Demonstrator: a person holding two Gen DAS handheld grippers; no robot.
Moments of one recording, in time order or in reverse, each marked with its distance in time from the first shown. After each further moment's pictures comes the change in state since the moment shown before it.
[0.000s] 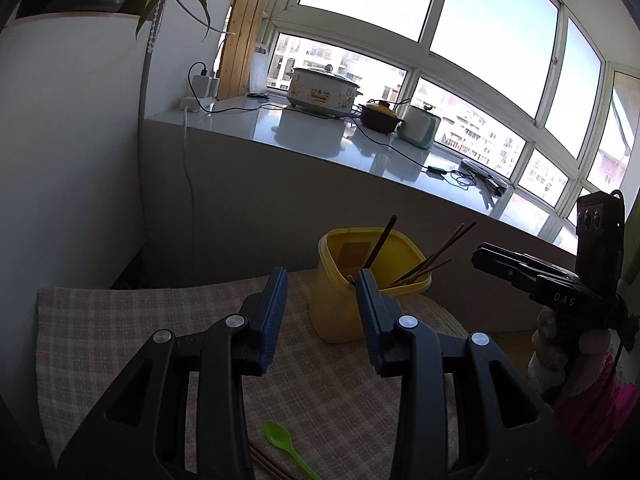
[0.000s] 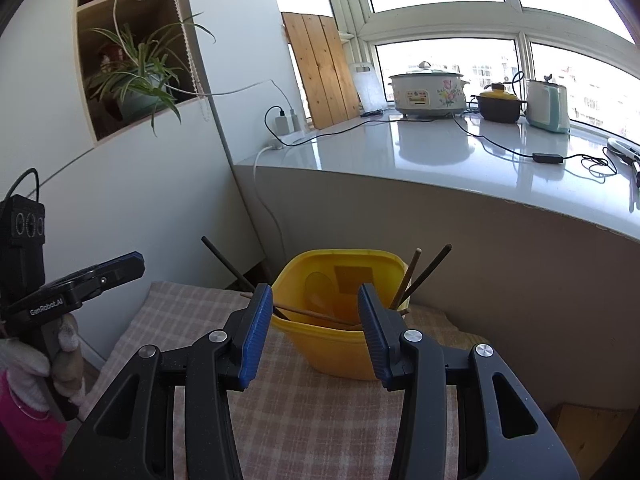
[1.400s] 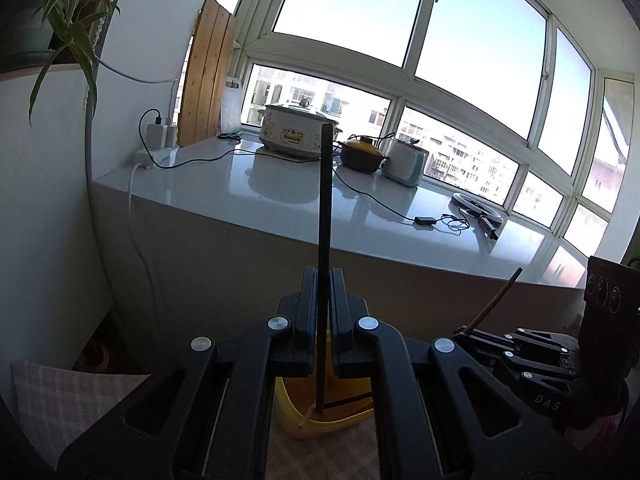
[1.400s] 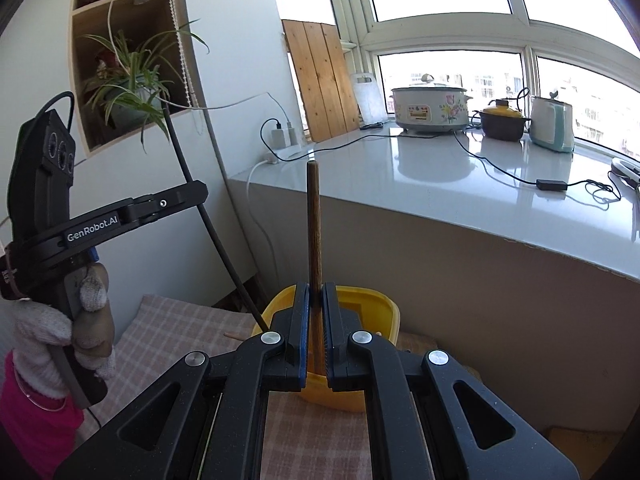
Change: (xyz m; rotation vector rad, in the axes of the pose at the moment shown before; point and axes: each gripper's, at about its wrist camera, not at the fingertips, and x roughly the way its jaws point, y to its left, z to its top) left arm 0.078 -0.038 0.094 0.038 -0.115 -0.055; right arm 0.014 -0.009 0.031 -0.023 -0.027 -0.018
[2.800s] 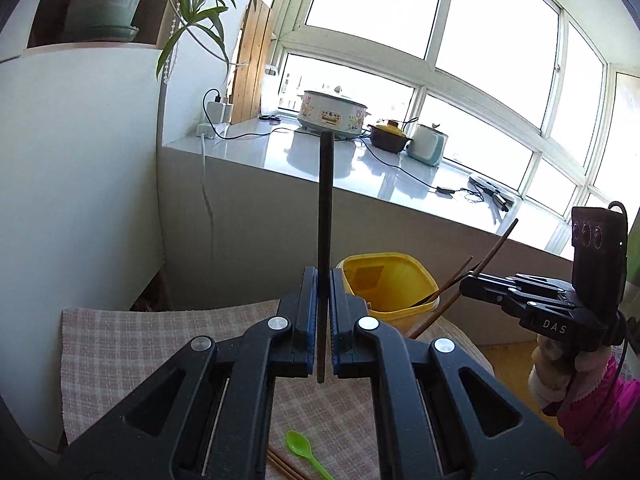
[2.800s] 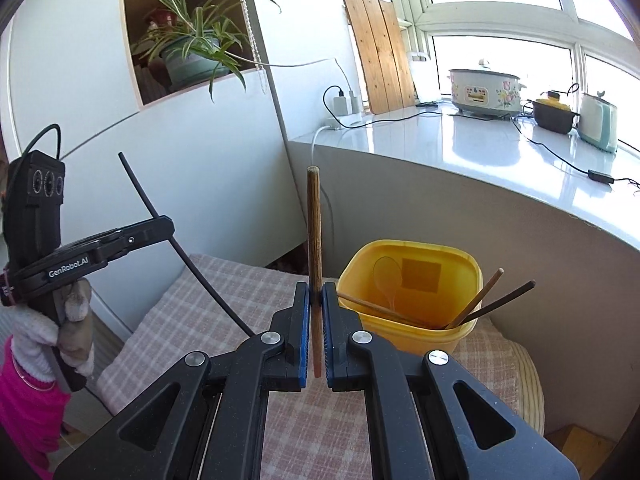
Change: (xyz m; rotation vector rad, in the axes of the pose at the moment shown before) left arm -0.104 0.053 -0.046 -0.003 0.027 0.078; right arm -0.003 0.051 -0.029 -0.076 0.074 0.138
